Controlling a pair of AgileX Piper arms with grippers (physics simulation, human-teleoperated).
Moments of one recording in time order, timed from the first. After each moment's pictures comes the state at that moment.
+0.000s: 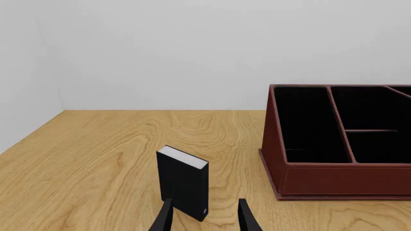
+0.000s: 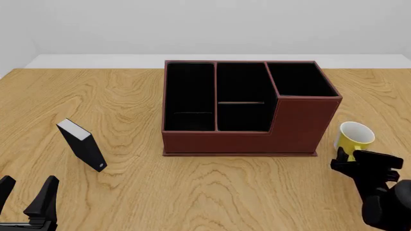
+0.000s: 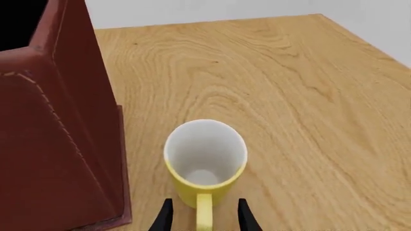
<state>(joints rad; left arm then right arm) 0.00 0.00 0.00 0.00 0.00 -0.32 1.95 -0.37 -1.22 -0.06</state>
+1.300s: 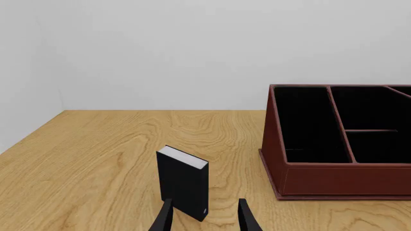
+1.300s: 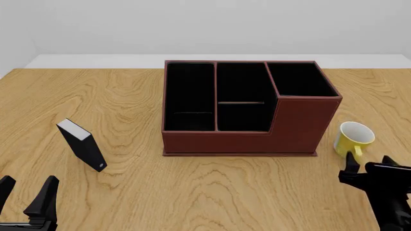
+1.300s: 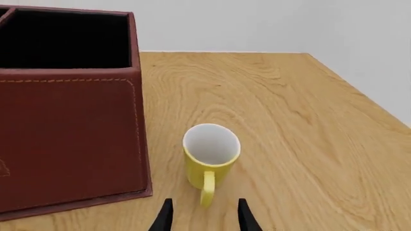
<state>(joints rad) 0.00 0.00 0.00 0.00 0.00 -0.29 1.57 -0.10 -1.22 -0.13</state>
